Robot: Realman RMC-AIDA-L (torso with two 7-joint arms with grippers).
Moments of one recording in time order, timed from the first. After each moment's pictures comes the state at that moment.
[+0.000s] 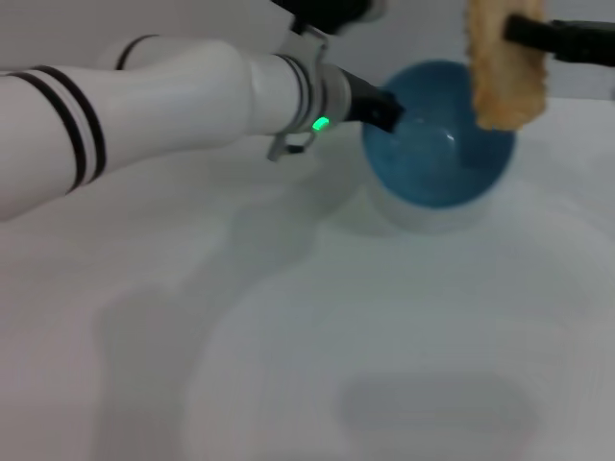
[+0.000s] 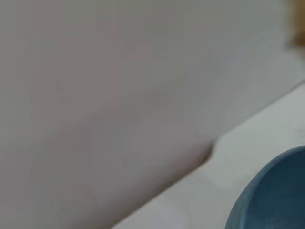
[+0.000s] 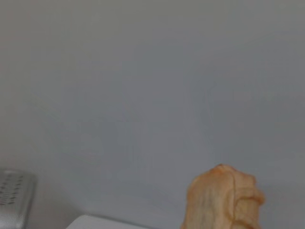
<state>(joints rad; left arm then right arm) -0.96 -2.08 1.98 0.58 2.10 0.28 -2.71 0.64 2.07 -0.83 -0.86 -1.86 -1.17 1.97</state>
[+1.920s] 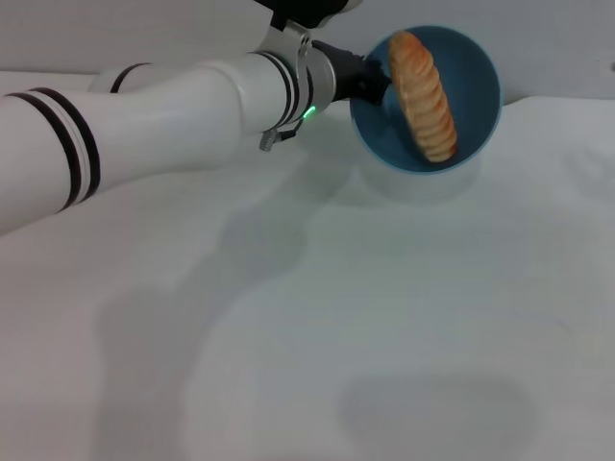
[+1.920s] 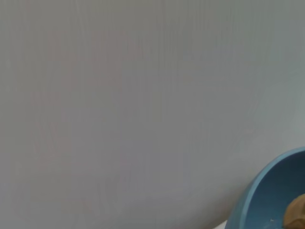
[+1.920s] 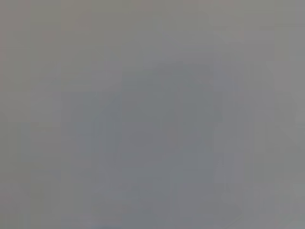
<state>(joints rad) -0.95 -2.08 2.05 0.52 2.02 0.07 -2.71 0.41 2.07 -0.75 -0.83 -1.64 -1.10 1.76</state>
